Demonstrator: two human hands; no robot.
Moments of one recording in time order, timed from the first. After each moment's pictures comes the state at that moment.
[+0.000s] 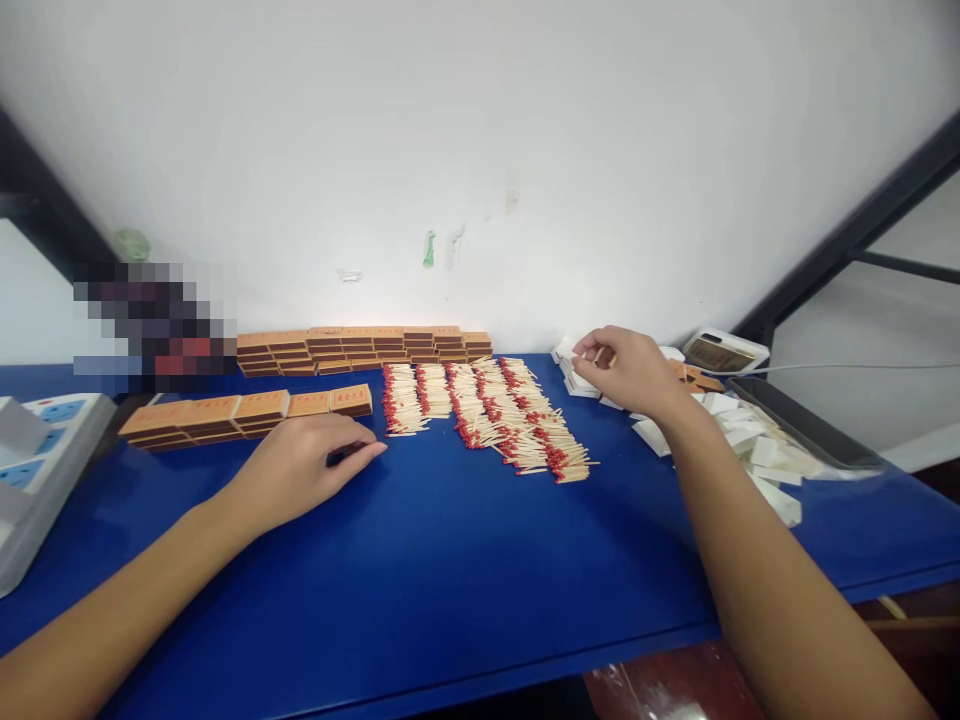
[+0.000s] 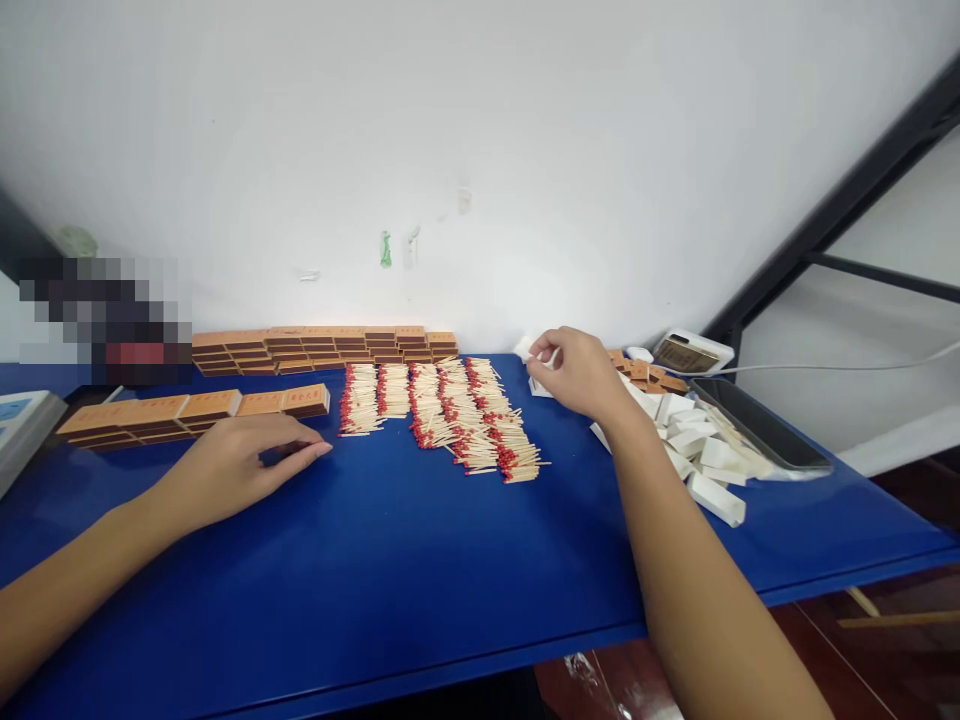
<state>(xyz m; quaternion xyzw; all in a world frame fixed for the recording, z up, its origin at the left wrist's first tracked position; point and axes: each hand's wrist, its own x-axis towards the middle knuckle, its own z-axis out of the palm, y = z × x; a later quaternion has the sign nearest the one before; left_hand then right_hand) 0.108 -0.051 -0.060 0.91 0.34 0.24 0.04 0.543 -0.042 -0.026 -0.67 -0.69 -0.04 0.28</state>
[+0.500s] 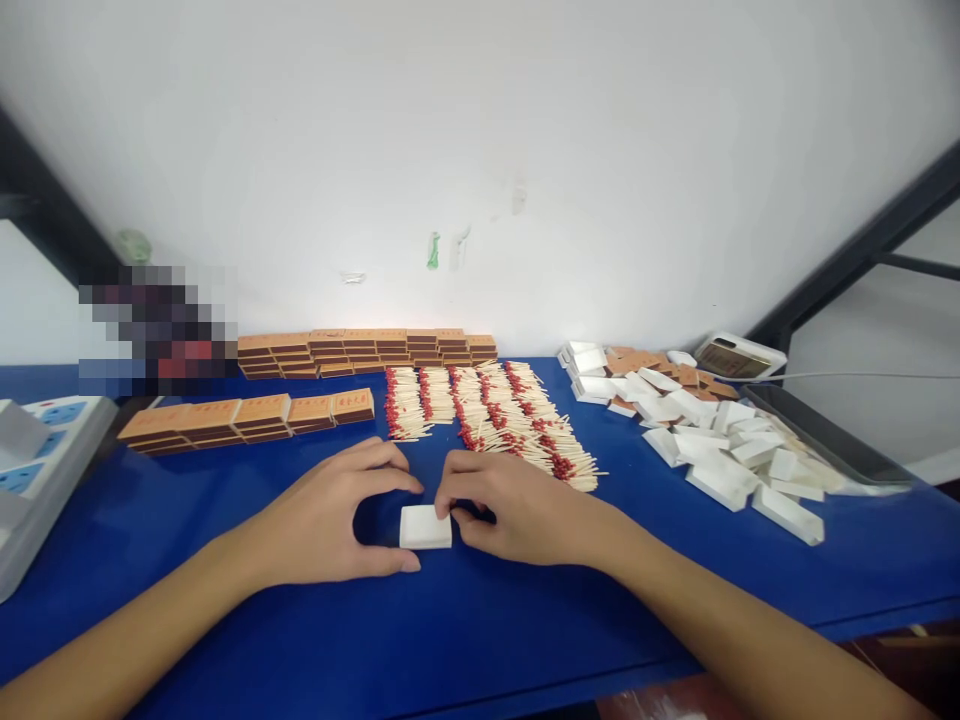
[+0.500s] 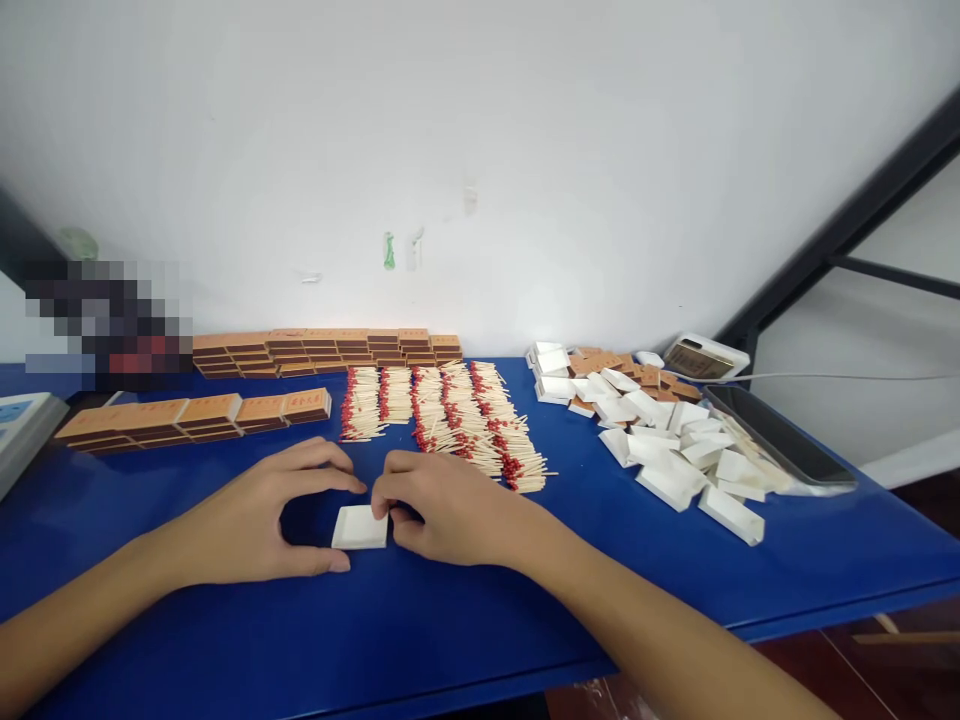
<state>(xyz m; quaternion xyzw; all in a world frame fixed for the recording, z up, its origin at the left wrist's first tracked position) 0.128 -0.079 -0.062 0.93 0.29 0.15 0.19 0.395 -0.113 -0.048 -0.36 -0.89 0.23 0.16</state>
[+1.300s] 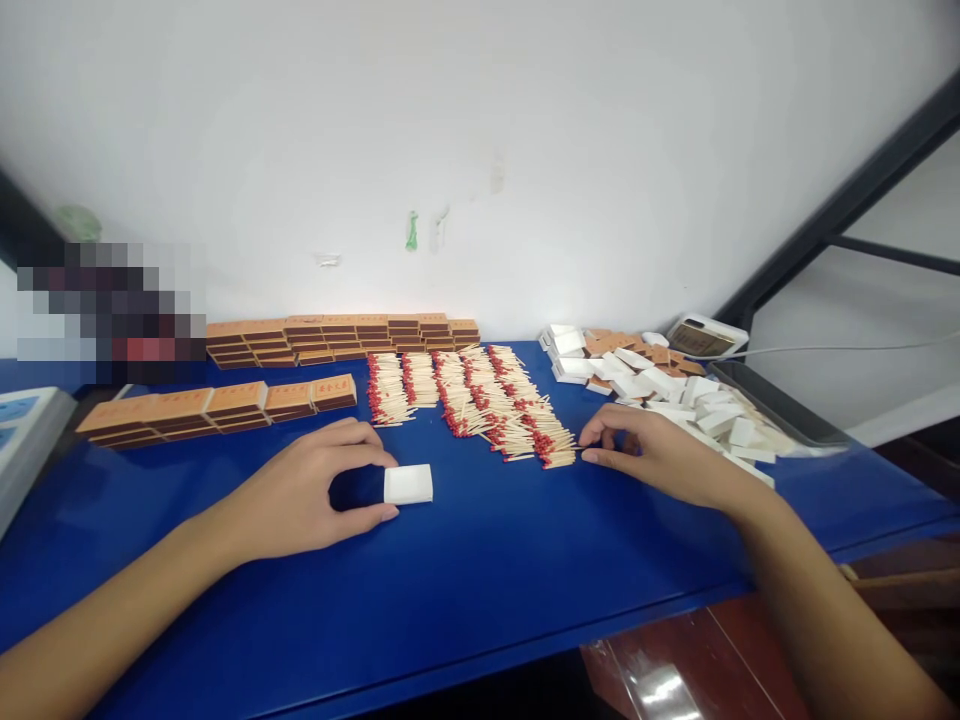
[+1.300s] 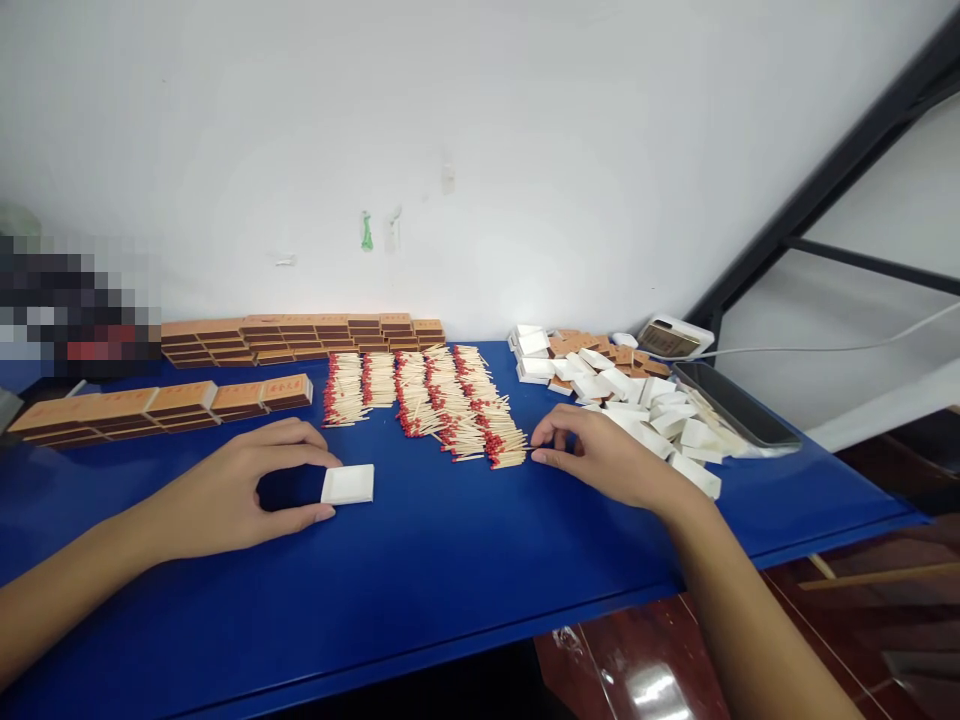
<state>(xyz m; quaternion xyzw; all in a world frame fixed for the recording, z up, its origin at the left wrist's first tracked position) 0.127 -0.073 -0.061 0.93 0.29 0.16 0.17 0.557 -0.143 -0.051 -0.62 -0.73 0.21 0.17</state>
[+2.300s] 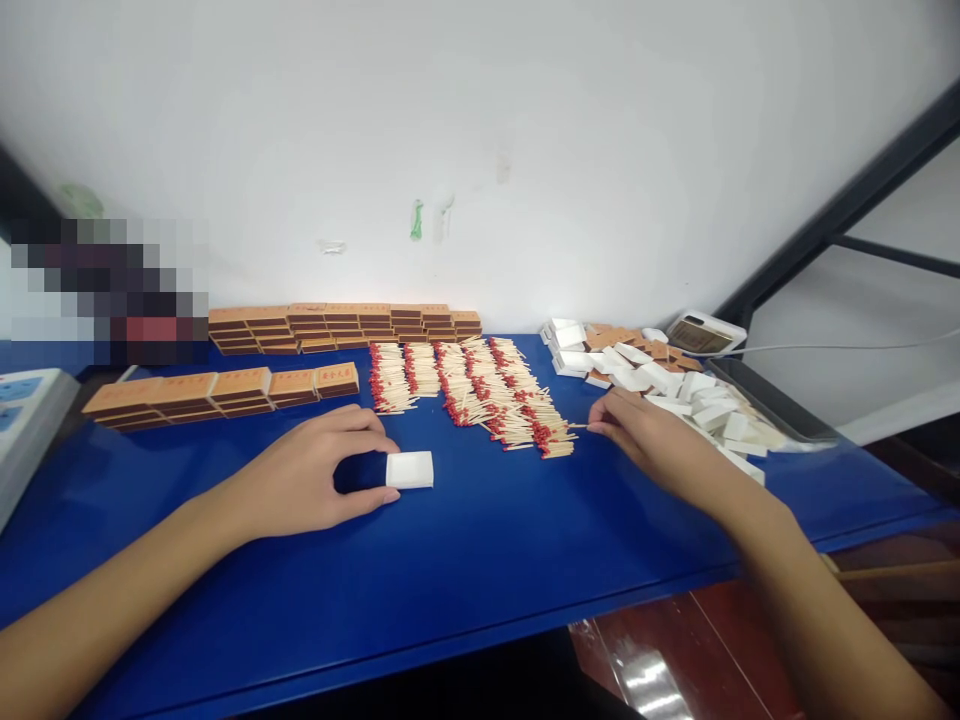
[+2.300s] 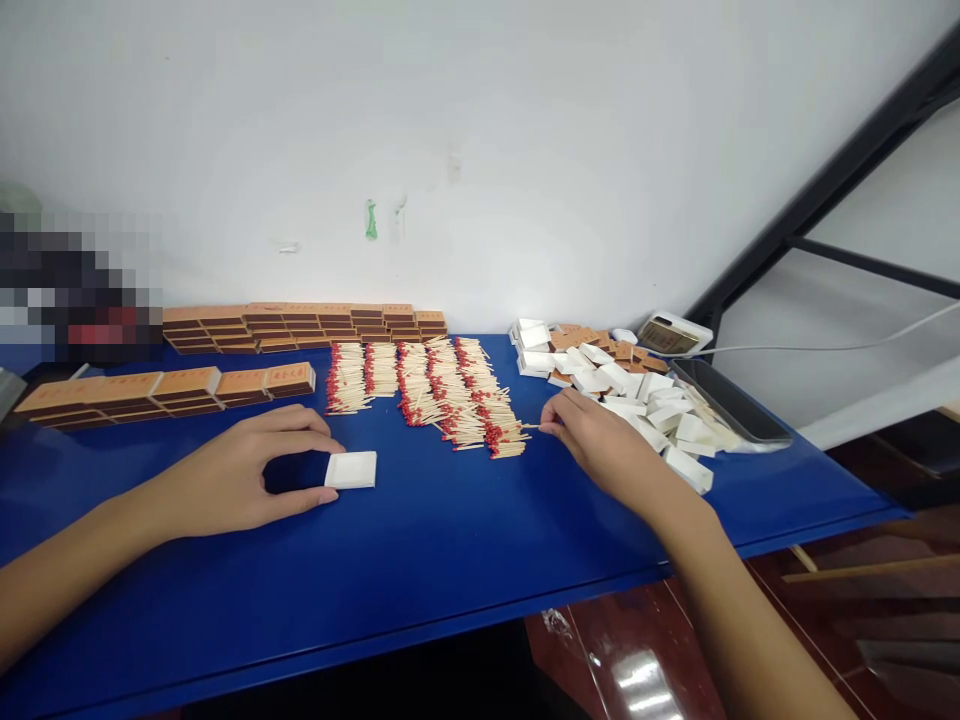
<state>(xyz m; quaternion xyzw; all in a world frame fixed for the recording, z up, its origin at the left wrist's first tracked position) 0.127 -0.073 -0.058 0.93 0.29 0.15 0.17 0.563 -0.148 -0.058 -0.63 -0.76 0.07 0.16</state>
